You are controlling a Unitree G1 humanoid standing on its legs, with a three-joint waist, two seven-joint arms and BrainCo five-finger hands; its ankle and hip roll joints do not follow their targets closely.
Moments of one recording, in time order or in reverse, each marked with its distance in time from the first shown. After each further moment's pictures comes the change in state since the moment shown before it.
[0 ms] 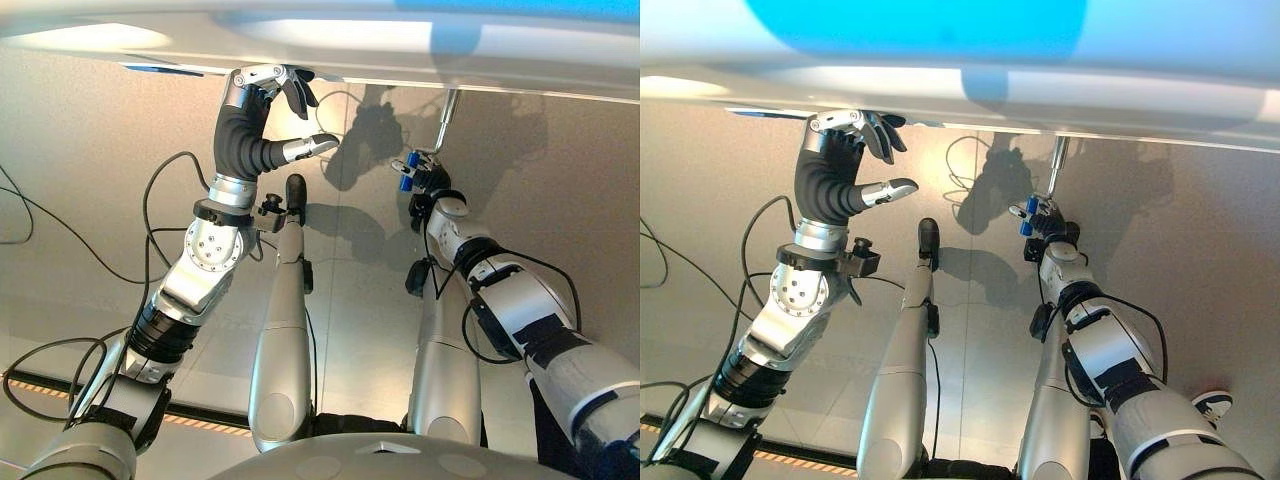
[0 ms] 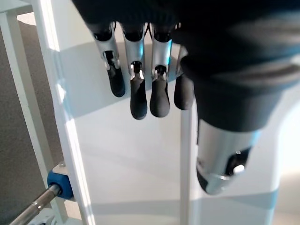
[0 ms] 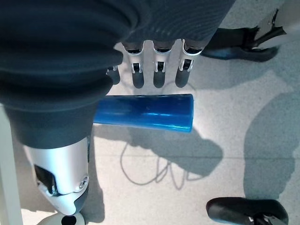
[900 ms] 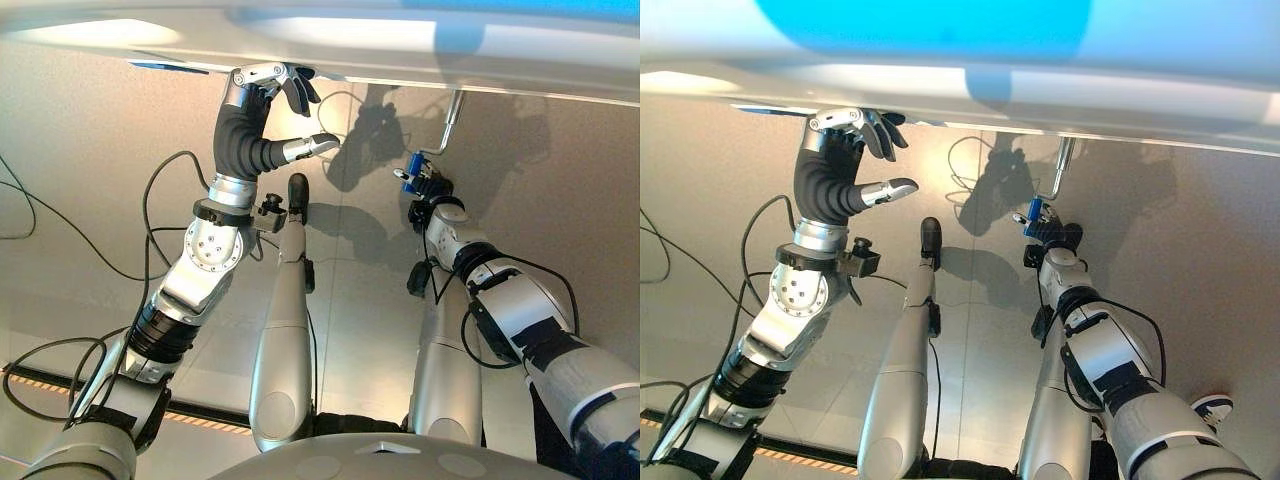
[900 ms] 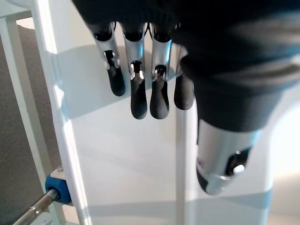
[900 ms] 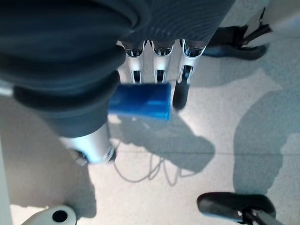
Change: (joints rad) left arm 0.007 0.000 0.002 -0.020 0.000 0.000 -0.001; right arm 0.018 0.010 0.001 -0.013 0.000 0.000 0.001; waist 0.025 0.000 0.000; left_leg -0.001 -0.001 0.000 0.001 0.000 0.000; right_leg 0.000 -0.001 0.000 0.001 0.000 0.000
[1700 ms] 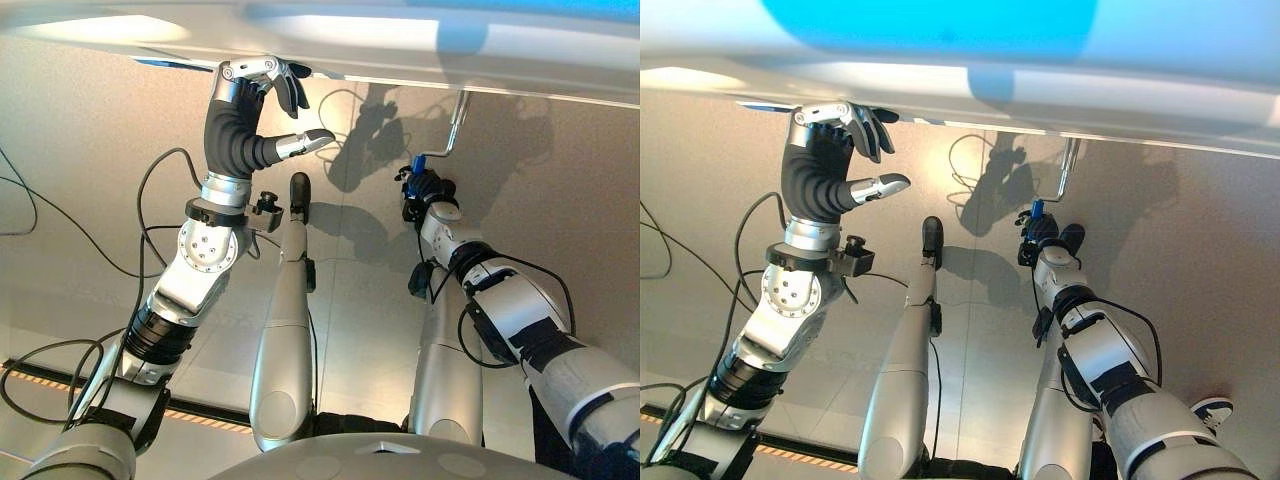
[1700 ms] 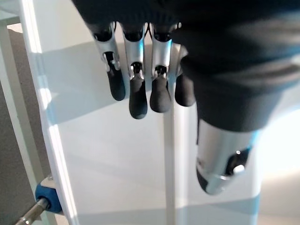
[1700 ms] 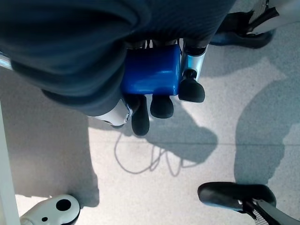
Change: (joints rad) left arm 0.004 0.000 0.025 -0.017 -0.001 0.000 -0.004; right arm 0.001 0.012 0.008 -0.010 0.012 0.000 0.001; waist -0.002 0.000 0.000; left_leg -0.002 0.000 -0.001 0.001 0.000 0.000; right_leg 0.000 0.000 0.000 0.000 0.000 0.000
